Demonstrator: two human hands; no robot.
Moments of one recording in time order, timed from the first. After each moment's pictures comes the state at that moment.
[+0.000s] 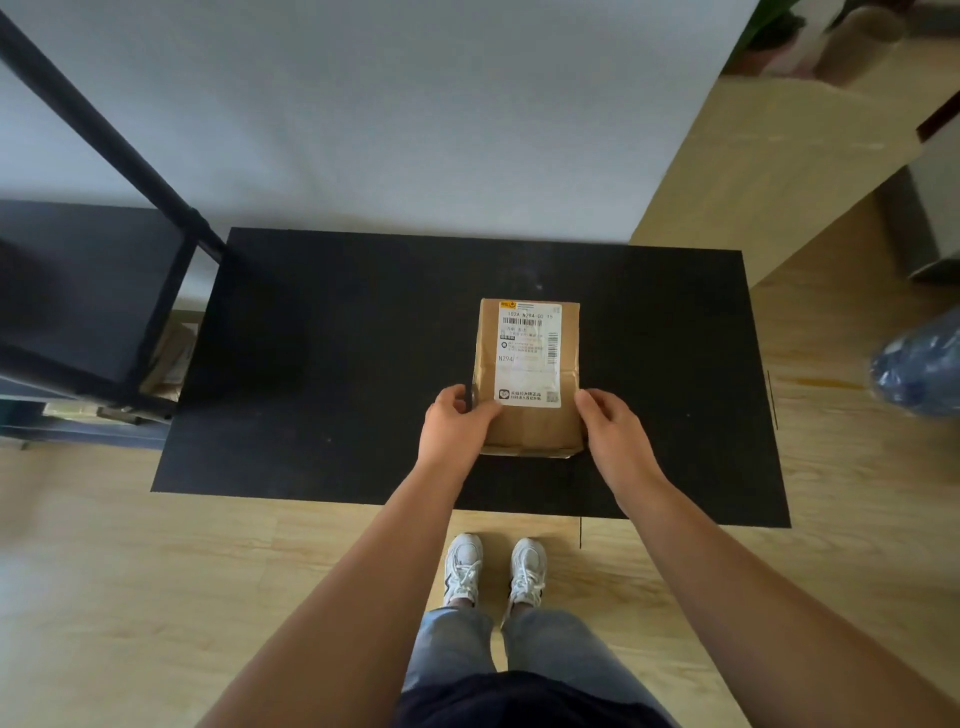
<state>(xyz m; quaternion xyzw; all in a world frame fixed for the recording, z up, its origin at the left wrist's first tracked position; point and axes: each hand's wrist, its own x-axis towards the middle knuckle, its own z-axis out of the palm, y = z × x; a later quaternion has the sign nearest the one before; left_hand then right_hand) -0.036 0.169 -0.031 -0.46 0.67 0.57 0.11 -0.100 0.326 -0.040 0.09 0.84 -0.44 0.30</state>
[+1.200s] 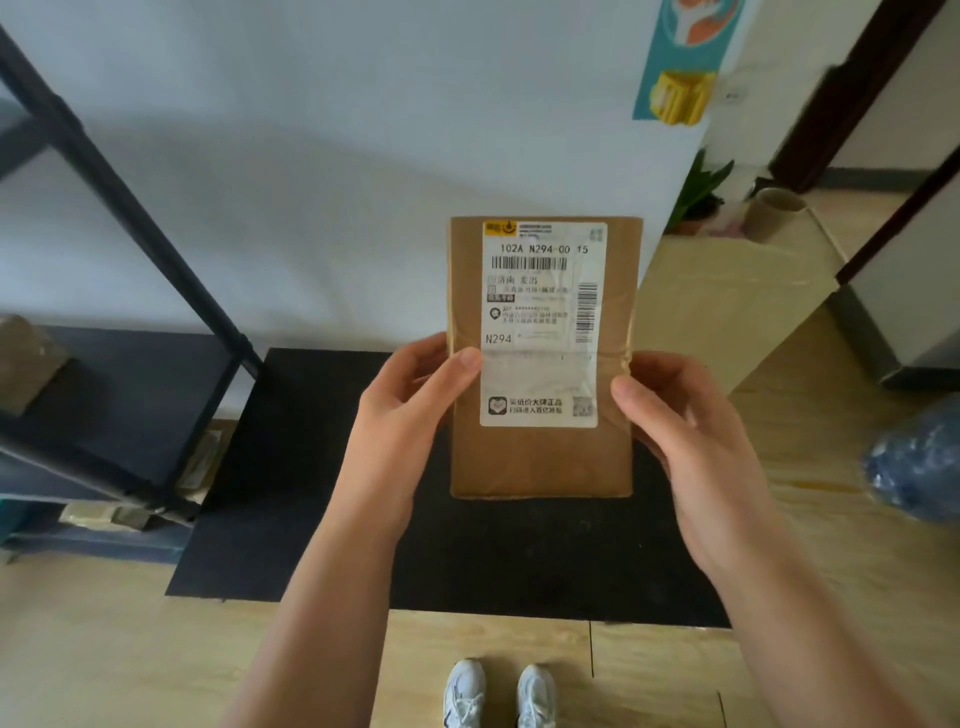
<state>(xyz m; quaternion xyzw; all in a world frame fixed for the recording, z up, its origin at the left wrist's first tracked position) -0.019 0.143 0.163 -0.24 0.66 0.70 -0.12 -0.088 0.333 0.164 -0.08 0.70 -0.69 0.14</state>
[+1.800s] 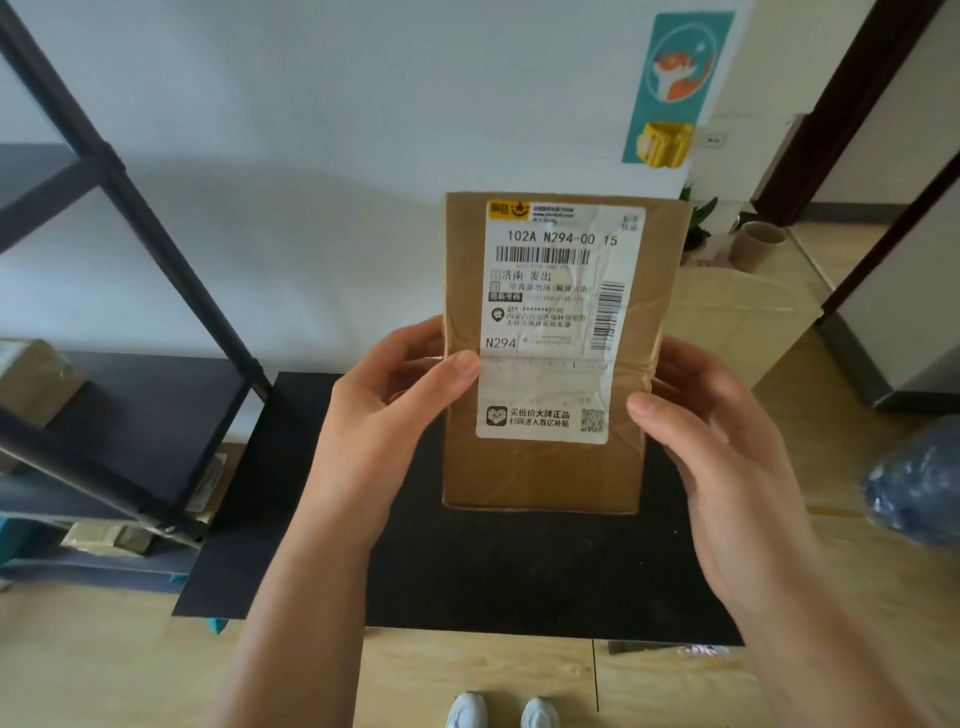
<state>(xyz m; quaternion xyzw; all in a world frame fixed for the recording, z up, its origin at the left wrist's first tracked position) 0.004 0.135 0.202 -0.19 0.71 0.66 -0.16 -0.061 0.338 0.201 -0.15 0.67 -0.72 0.10</state>
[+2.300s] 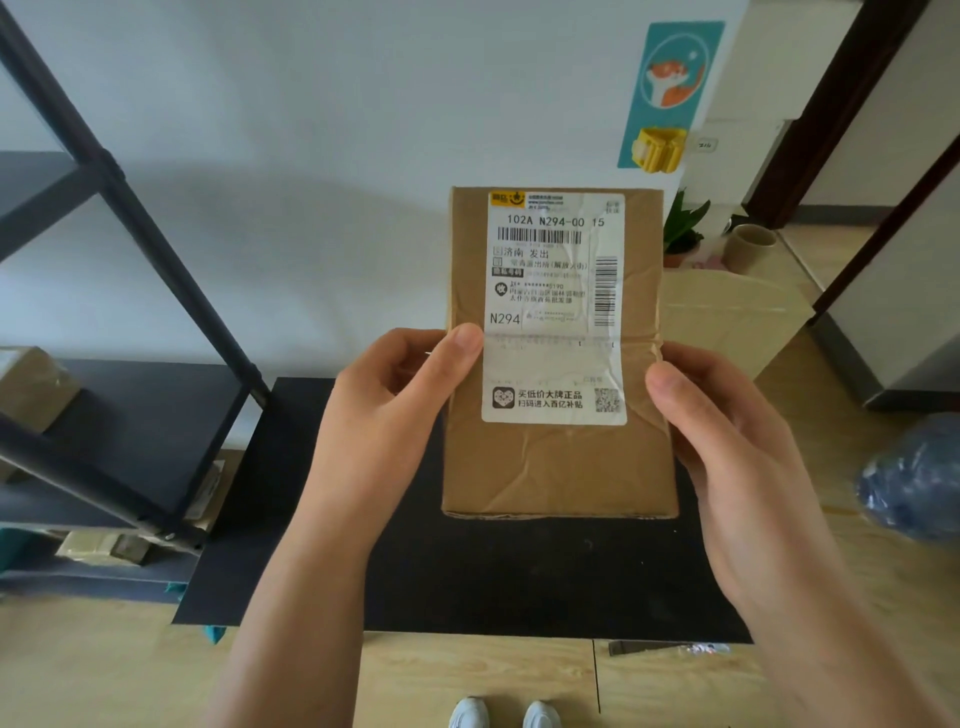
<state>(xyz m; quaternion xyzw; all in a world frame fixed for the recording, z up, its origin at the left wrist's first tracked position) 0.007 0.139 0.219 -0.21 0.73 0.62 -0.17 -0.057 0.337 0.209 -0.09 0.69 -0.71 0.11</state>
